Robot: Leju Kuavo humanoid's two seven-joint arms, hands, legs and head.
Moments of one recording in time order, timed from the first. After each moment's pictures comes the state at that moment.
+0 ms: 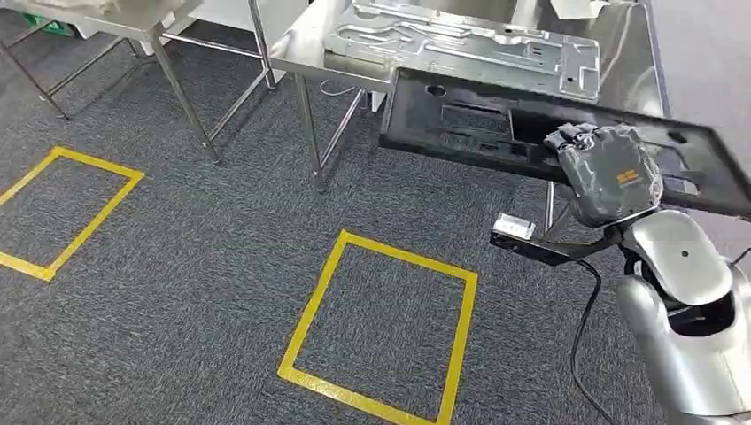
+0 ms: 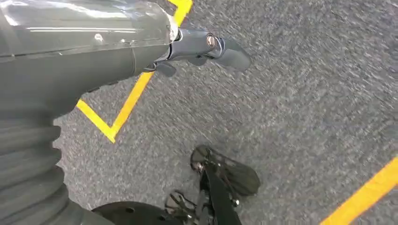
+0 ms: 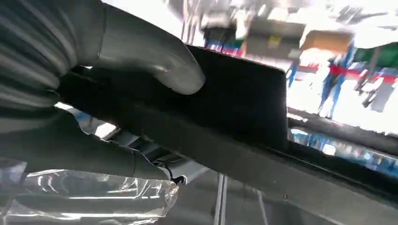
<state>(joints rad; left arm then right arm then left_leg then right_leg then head) -0.02 -0.34 1.56 -0.53 -0.98 -0.01 -0.32 -0.52 -0.34 0.27 -1.88 1.22 0.12 -0.08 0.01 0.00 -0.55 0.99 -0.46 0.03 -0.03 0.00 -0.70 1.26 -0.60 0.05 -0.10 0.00</state>
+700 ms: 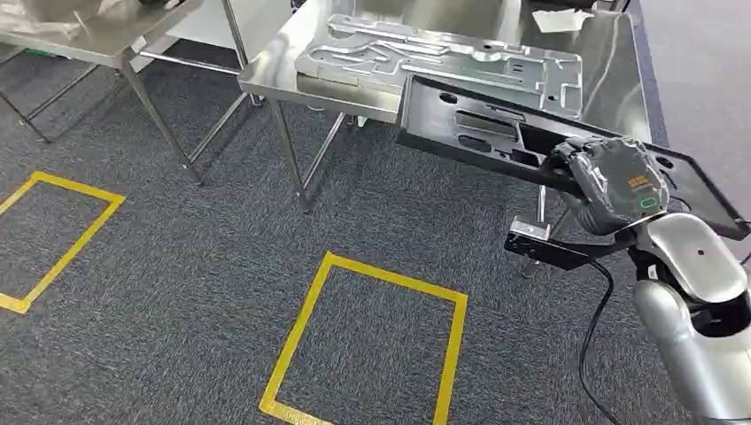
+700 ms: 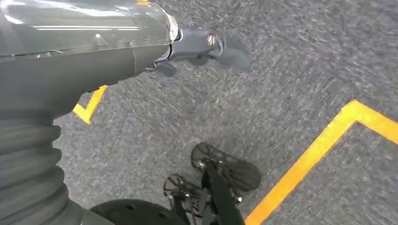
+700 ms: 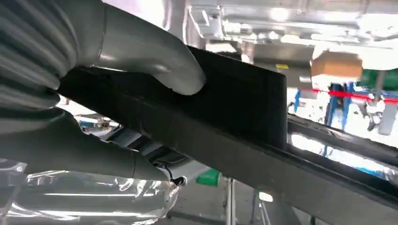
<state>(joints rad) -0.03 -0.33 1.56 -0.56 -1.00 -0.06 -0.34 -0.50 -0.42 0.28 -1.86 1.08 0.13 -0.05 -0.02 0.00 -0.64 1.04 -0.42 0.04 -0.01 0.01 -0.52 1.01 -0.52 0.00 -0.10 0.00</state>
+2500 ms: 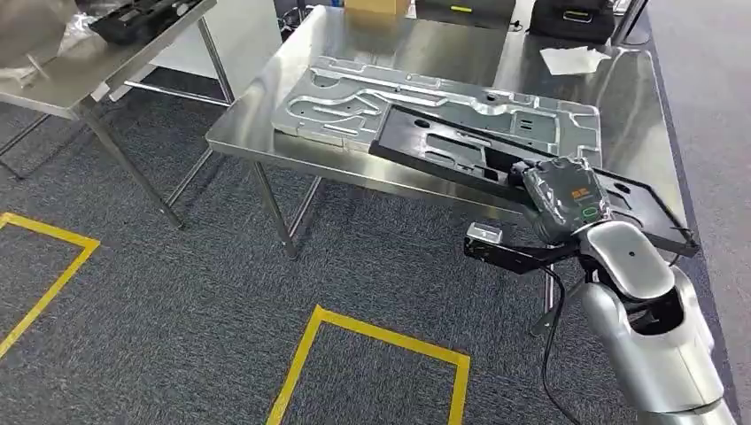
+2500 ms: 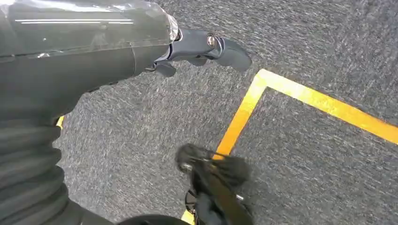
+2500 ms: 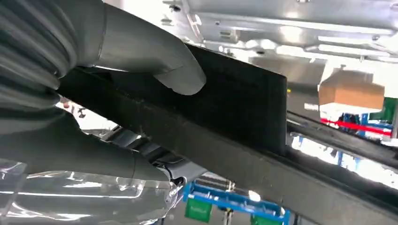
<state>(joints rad) -0.02 -0.32 1.54 -0.67 -1.11 -0.21 -0.29 -0.48 -0.28 0.32 -1.79 1.22 0.21 -0.02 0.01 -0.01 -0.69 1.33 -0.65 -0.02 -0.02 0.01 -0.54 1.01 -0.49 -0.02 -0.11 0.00</state>
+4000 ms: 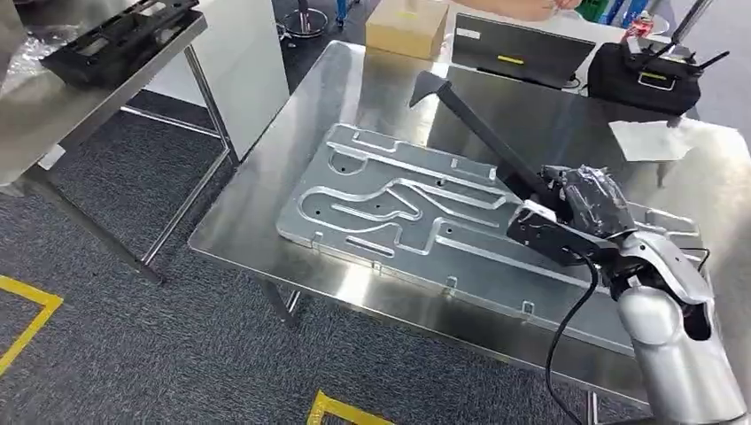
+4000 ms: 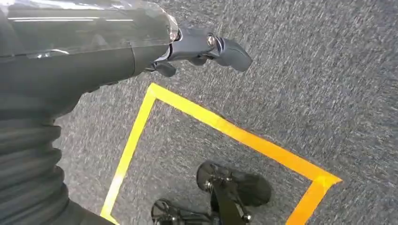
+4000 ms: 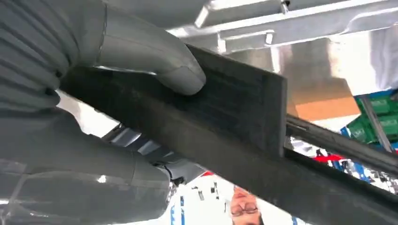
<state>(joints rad) -0.05 -0.26 1.54 -0.55 -1.13 -0.14 -0.35 -0.44 -0.30 0.20 -1.78 0.71 0.23 0.07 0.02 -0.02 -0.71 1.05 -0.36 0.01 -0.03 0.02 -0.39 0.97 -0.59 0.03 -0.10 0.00</state>
